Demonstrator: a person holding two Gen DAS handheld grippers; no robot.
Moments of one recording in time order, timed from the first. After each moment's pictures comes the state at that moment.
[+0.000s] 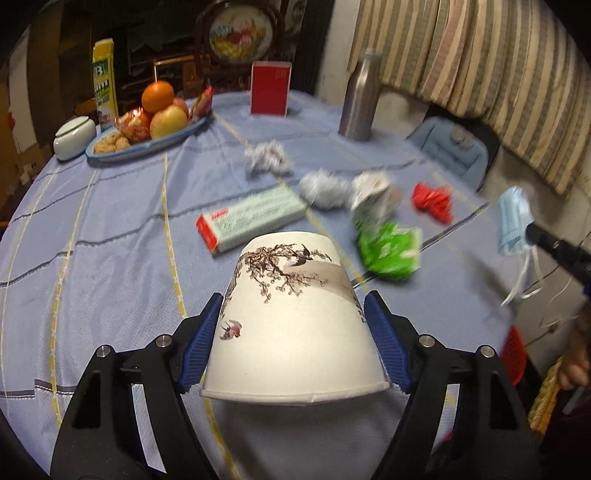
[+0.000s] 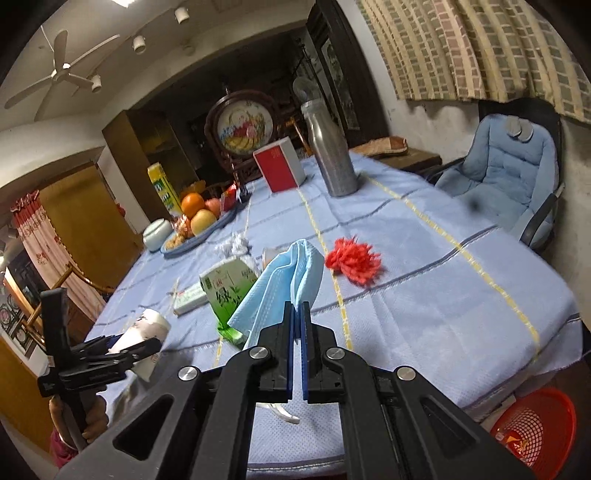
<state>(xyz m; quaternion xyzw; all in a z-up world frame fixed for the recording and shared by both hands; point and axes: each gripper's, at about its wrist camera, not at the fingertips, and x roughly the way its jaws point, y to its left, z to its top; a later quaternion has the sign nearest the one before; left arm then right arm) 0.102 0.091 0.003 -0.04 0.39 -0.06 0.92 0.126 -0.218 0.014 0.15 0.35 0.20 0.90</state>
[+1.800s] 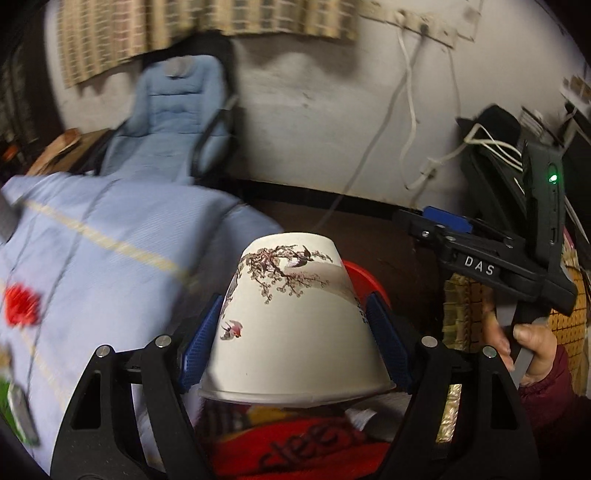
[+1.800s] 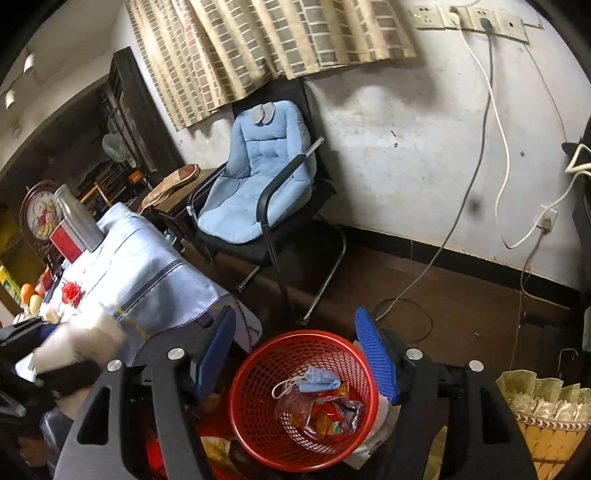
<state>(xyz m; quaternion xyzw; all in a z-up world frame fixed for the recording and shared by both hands) 0.102 -0.339 -0.032 0.19 0.42 -0.43 0.77 0.010 -0.517 -0.082 0.23 0.37 -0.16 0.89</state>
